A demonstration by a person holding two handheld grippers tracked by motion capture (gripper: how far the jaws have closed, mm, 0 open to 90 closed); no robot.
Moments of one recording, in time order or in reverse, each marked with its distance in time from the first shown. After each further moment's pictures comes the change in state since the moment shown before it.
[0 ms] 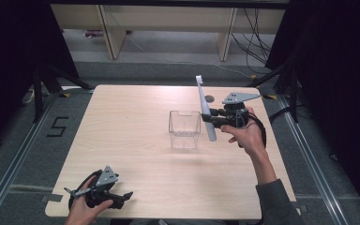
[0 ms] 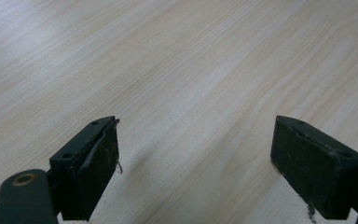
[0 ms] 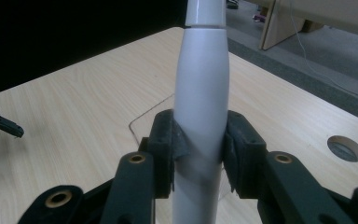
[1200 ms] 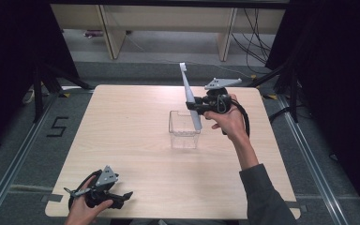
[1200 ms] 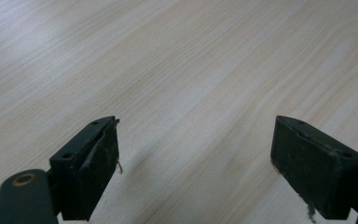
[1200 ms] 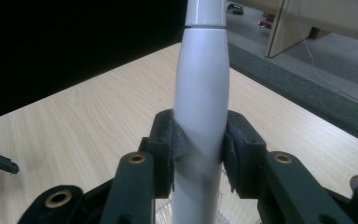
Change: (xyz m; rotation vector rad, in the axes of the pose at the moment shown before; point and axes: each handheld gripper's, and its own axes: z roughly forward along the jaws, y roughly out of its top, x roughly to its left) left arm -0.001 0.000 0.000 -0.007 -0.002 -0.005; right arm 0.002 0.040 0.042 -0.013 0.026 -0.002
